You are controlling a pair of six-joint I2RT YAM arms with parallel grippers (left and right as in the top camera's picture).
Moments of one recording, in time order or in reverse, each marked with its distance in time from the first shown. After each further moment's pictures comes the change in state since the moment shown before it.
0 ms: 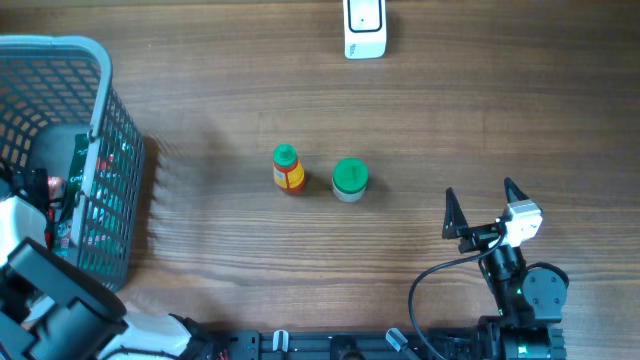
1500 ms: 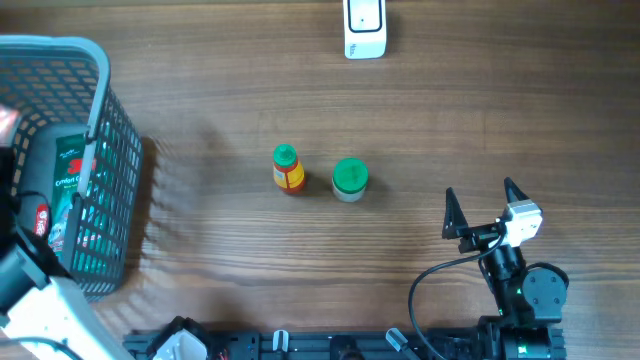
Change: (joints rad) left arm -0.008 -0.698 0.026 -0.019 0.417 0.089; right arm 0.000 0.000 0.000 0.000 0.000 0.000
